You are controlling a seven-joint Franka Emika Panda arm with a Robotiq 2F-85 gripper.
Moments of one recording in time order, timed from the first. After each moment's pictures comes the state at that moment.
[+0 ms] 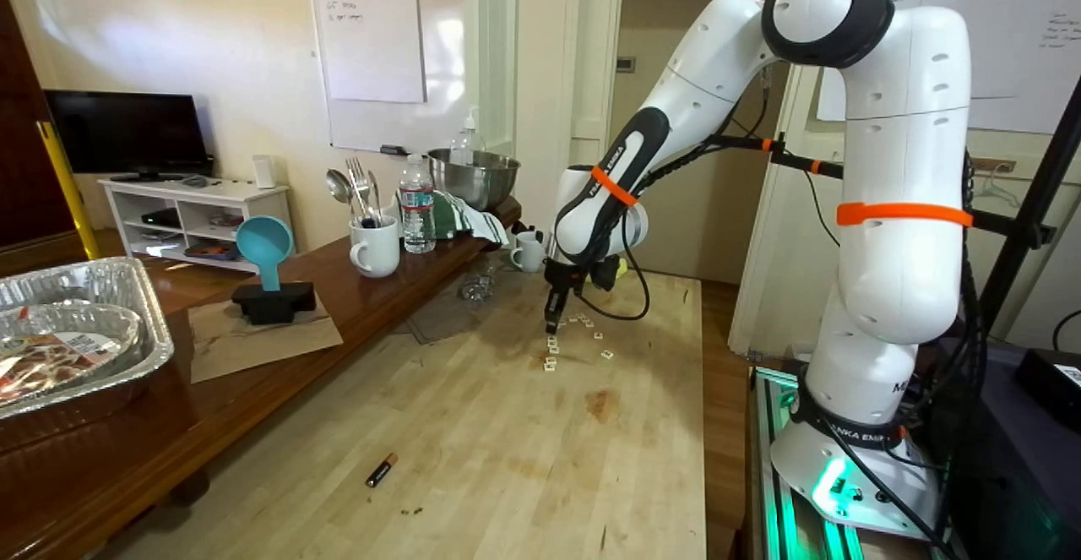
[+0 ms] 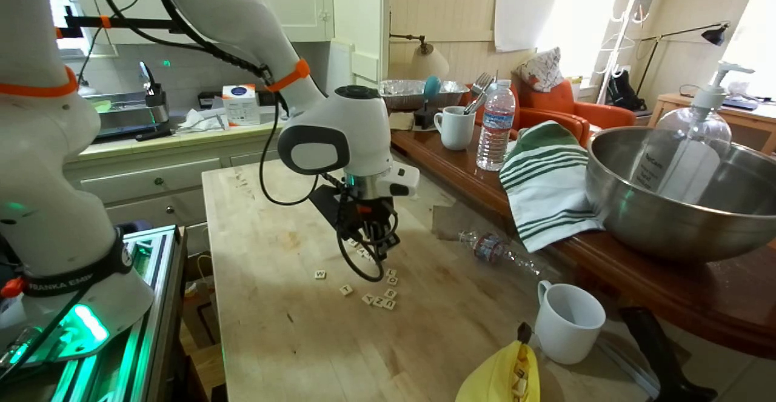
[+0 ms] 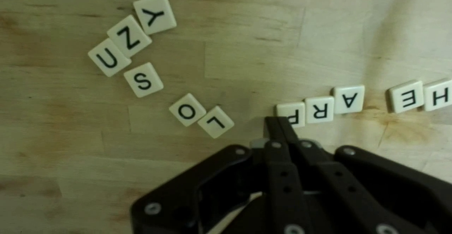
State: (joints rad) arm -0.19 0.20 -0.04 -2.49 0.13 2.83 -0.51
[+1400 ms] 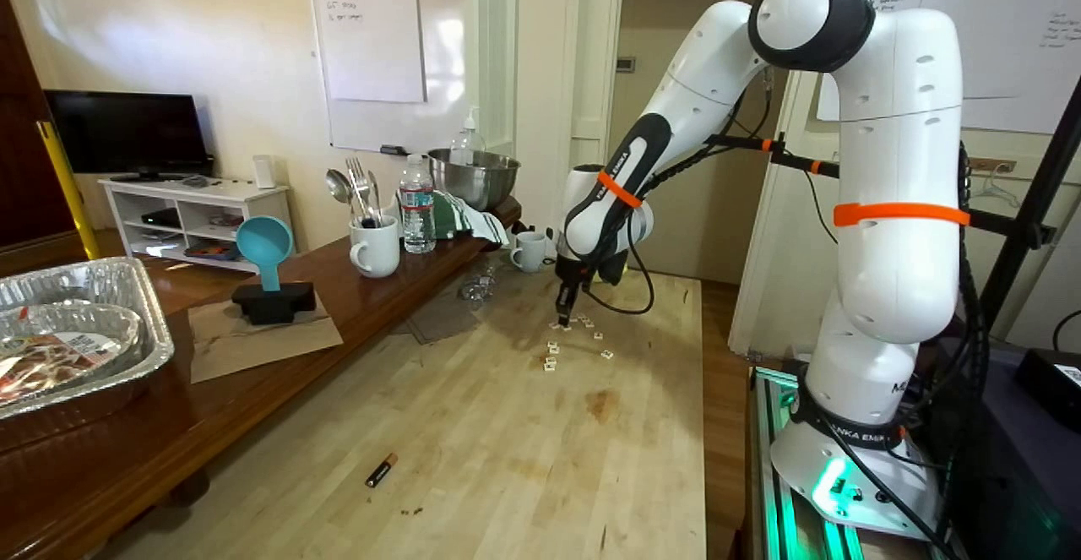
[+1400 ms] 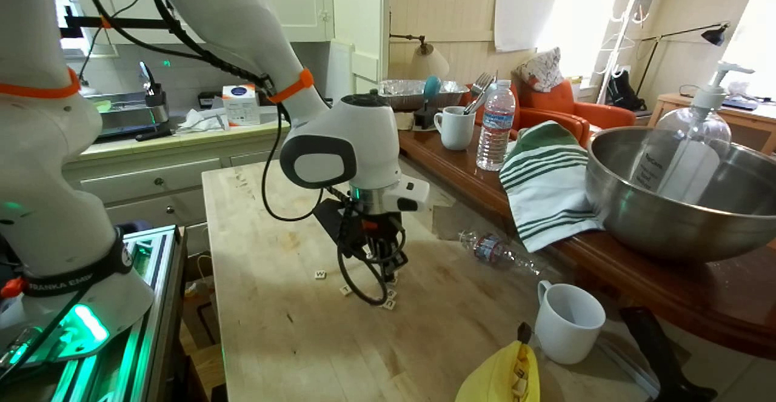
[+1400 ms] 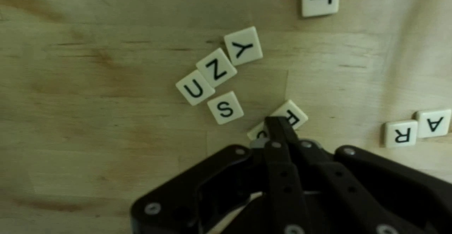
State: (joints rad) arm -0.22 0.23 -0.11 -2.46 0.01 2.83 -0.45
